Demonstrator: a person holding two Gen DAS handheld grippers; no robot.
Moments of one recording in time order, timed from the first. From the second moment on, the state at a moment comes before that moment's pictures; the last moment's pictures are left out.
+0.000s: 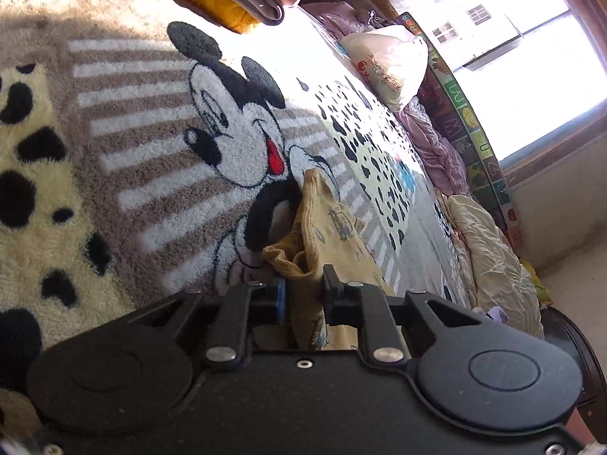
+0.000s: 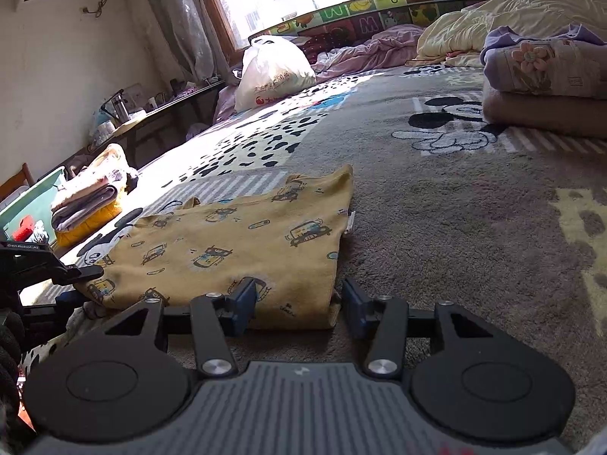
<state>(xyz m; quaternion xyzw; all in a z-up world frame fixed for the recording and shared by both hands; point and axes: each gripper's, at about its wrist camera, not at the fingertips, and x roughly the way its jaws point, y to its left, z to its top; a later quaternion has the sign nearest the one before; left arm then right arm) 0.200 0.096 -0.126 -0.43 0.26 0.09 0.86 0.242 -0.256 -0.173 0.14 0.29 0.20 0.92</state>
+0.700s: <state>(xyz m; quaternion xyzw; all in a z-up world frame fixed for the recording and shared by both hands) 0.243 -0.113 -0.108 0.04 0.28 -0.04 0.96 0.255 -0.330 -0.189 0.36 0.29 0.18 0.87</state>
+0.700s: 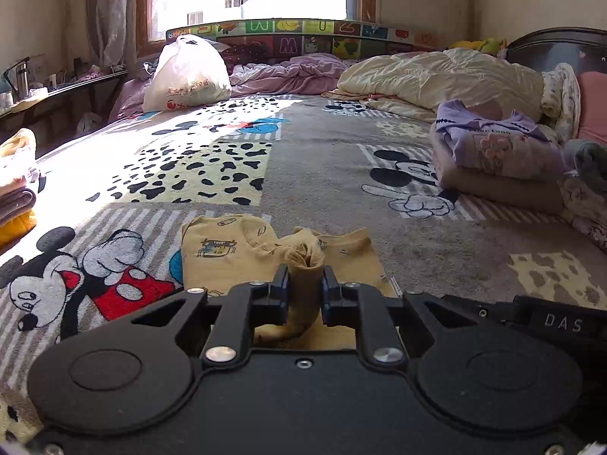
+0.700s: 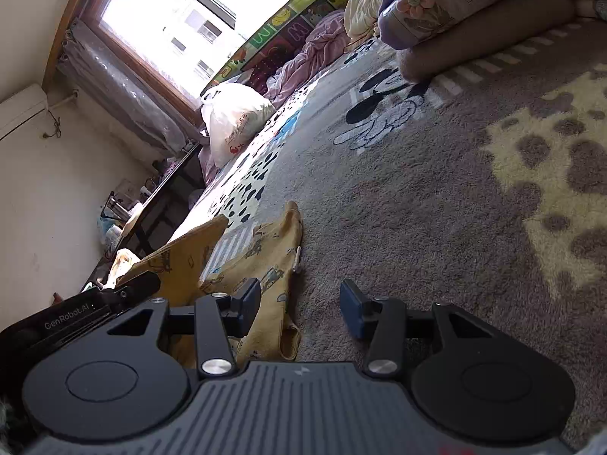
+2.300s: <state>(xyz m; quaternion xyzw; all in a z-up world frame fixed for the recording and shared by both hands) 0.314 -0.097 -0.086 -0.02 0.30 -0.13 0.94 0.258 -0.286 -0.173 0.24 0.28 0.31 0.87</state>
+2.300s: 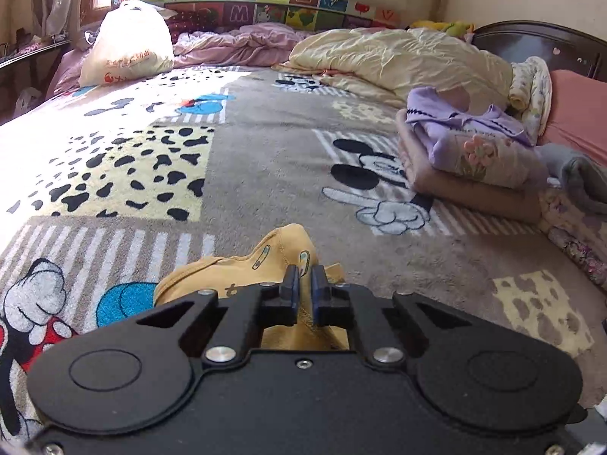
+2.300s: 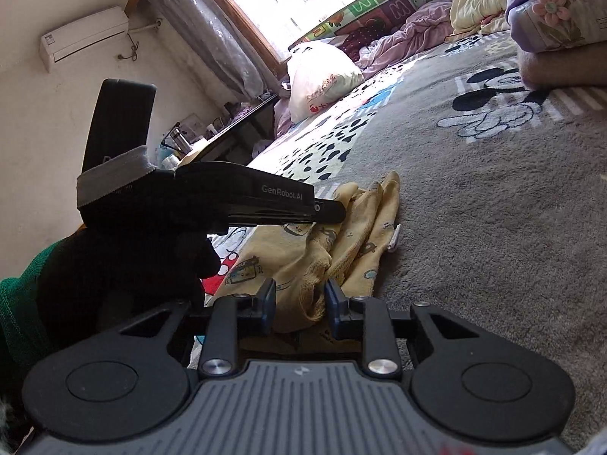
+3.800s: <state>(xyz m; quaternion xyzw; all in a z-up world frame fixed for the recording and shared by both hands) 0.333 -0.095 -0.105 -0.10 0.36 -0.13 0.92 0.258 -0.296 -0.173 0.22 0.30 0.30 0.88</state>
